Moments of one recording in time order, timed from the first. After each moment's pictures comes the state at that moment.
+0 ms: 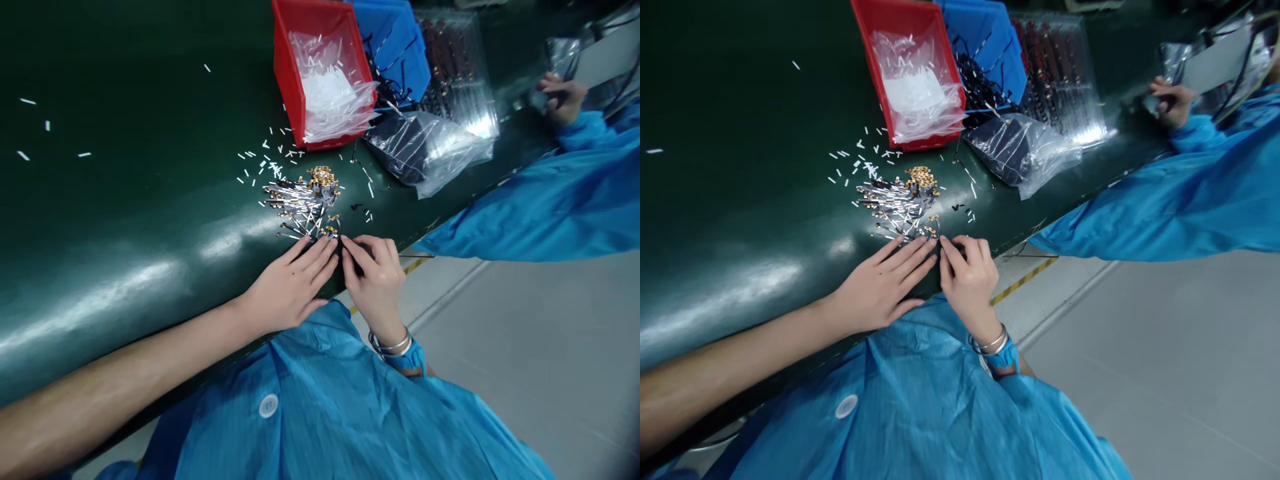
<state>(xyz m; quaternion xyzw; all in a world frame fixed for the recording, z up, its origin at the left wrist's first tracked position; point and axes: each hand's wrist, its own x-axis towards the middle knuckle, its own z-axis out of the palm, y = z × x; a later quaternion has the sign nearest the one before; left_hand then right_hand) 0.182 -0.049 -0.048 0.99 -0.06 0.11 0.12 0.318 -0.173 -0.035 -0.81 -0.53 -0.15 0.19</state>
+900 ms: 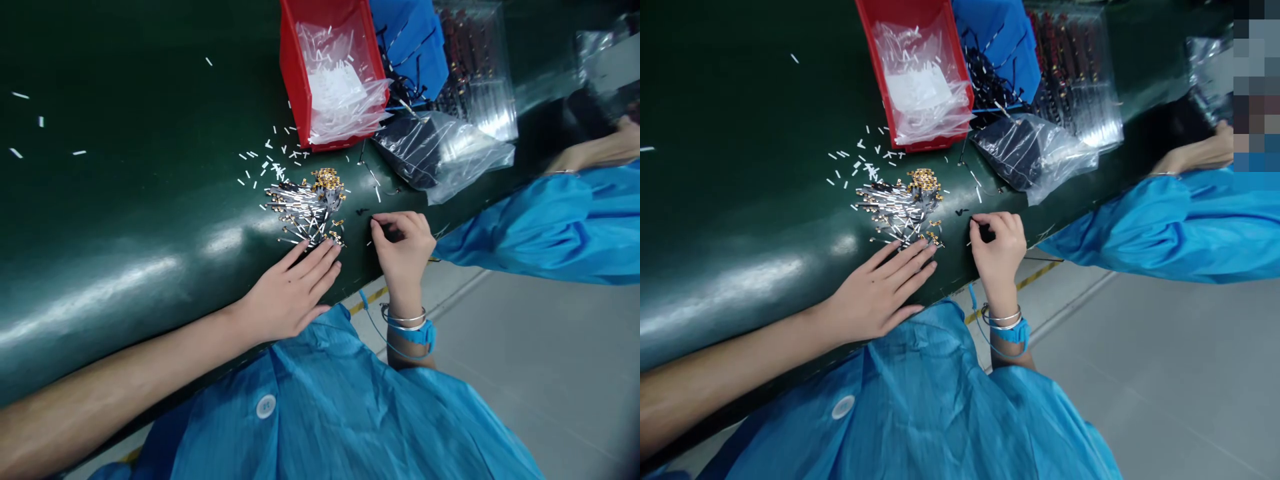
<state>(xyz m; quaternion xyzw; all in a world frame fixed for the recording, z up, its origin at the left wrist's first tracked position) 0.179 -0.048 -0.044 0.99 -0.04 0.11 0.13 0.378 -0.153 -0.045 -0.86 -0.42 -0.11 0.27</state>
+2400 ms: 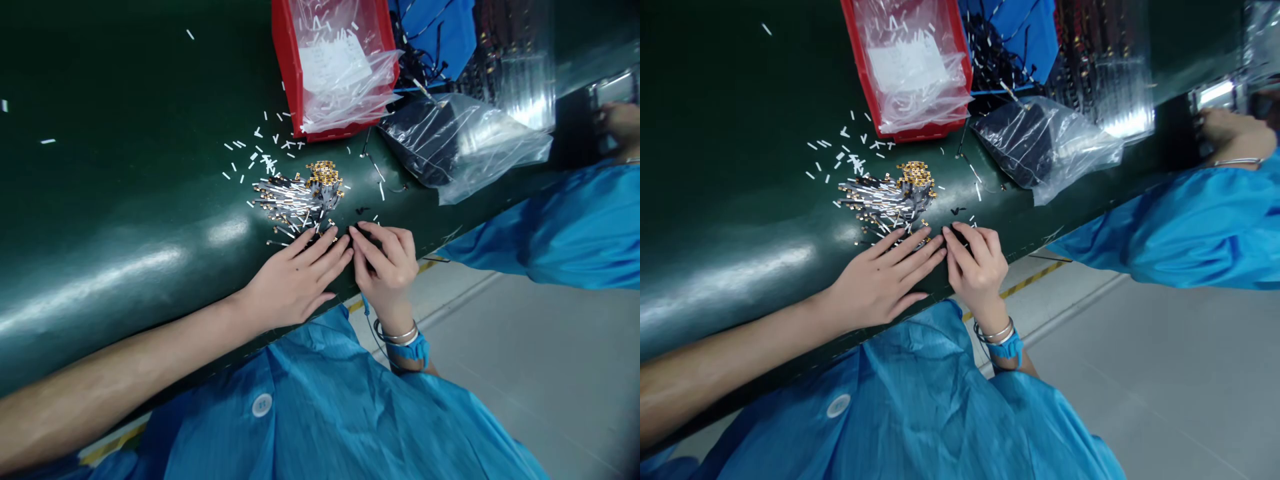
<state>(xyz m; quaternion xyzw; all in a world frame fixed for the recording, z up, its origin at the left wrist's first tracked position) 0.209 -0.049 -0.044 0.99 -0.03 0.08 0.10 0.359 -0.168 -0.048 -0.75 -0.60 -0.15 0.23</state>
